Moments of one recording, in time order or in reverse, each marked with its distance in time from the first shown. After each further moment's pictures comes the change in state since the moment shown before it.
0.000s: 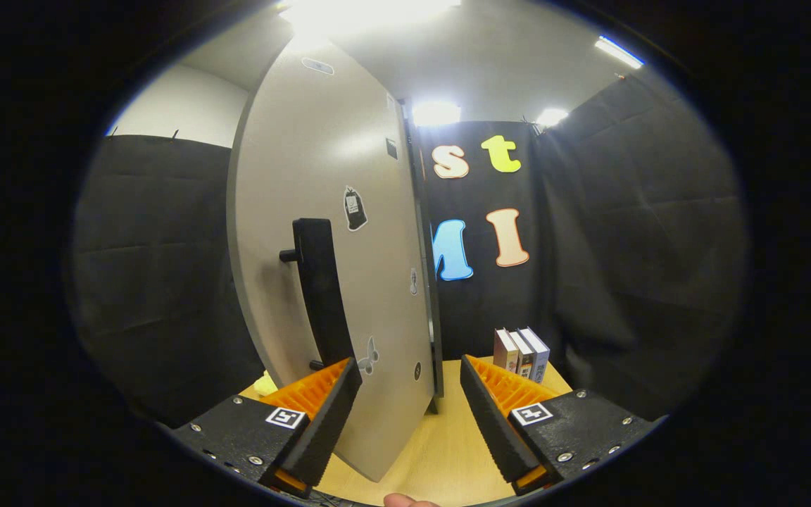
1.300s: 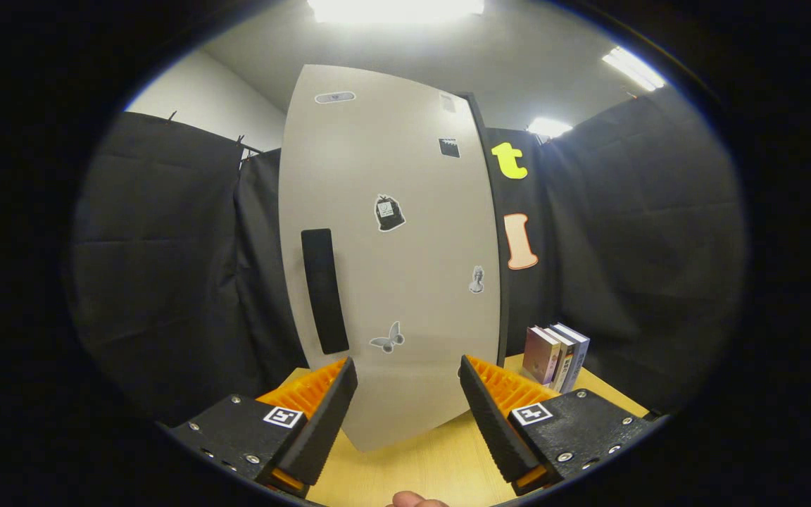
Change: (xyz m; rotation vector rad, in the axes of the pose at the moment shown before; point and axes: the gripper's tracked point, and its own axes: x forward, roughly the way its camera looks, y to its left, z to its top) arm 0.057 0.161 -0.013 -0.004 -0.037 -0.120
